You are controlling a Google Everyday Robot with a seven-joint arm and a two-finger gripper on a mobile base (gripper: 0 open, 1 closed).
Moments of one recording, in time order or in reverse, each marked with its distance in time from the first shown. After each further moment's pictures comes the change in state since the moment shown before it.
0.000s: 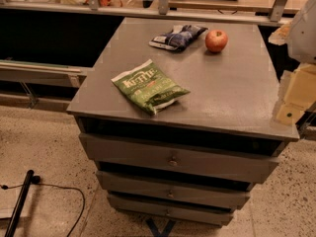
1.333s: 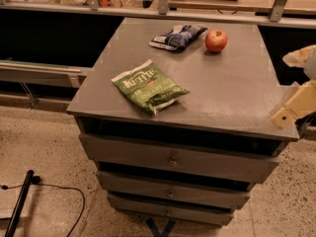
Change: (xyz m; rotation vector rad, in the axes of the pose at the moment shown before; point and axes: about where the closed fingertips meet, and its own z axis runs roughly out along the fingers) arm 0.031 -0.017 0.041 -0.013 -0.319 0.276
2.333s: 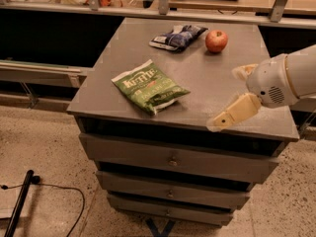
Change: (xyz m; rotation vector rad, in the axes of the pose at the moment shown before) arm -0.056 0.025 0.085 -0.091 -0.266 0.069
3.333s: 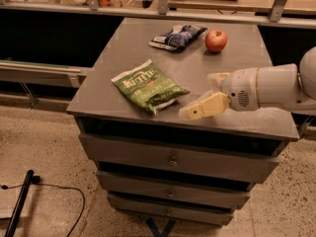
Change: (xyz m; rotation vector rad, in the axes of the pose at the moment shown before) arm -0.026 -0.004 0.064 -0.089 -0.258 0.150
